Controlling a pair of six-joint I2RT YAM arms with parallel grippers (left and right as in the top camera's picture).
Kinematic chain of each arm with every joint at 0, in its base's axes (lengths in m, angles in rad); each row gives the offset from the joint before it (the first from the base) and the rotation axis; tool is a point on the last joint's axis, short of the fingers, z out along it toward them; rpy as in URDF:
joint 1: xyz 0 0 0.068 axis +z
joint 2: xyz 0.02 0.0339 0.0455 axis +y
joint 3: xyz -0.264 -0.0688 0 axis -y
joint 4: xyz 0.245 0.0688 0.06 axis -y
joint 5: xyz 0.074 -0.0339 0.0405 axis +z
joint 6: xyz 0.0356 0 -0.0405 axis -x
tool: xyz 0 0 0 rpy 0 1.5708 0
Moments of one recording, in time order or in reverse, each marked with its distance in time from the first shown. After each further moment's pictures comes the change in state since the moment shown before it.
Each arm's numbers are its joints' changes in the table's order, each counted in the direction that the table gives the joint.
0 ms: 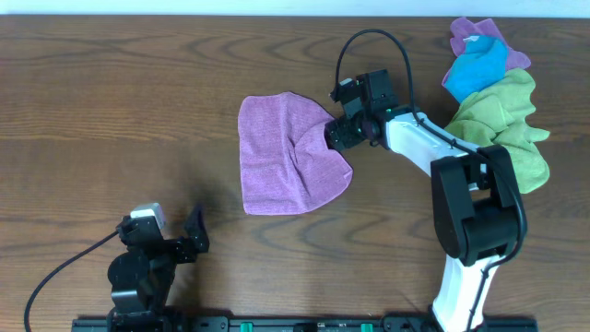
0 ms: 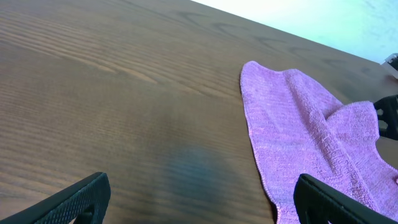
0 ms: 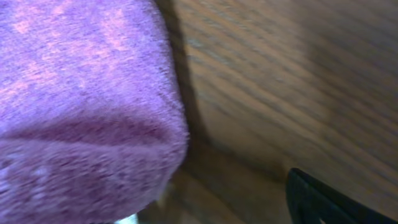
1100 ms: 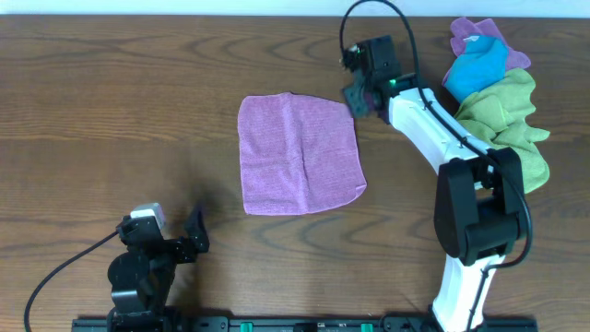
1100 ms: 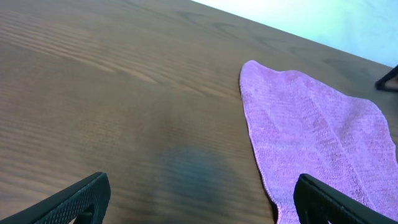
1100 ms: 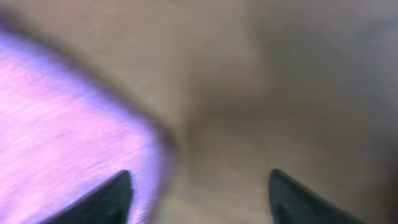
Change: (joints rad) left arm 0.000 0.000 0.000 0.000 0.000 0.000; right arm -0.005 0.002 0.248 -0.231 -0.206 -0.031
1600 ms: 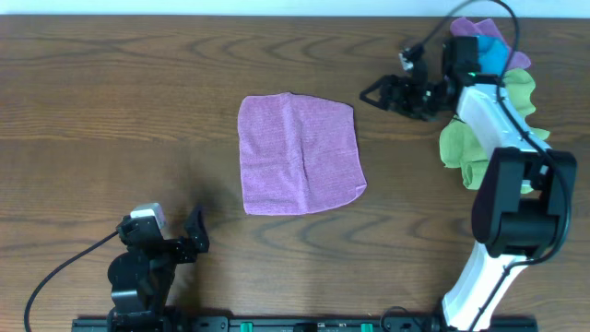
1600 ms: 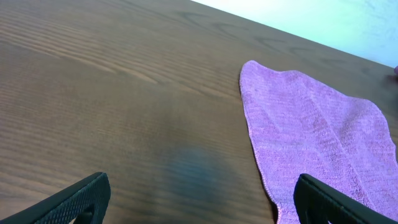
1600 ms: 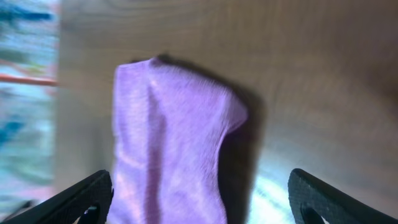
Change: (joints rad) left arm 0.000 0.000 0.000 0.000 0.000 0.000; right arm -0.336 0.000 -0.051 -0.072 0.899 -0.308
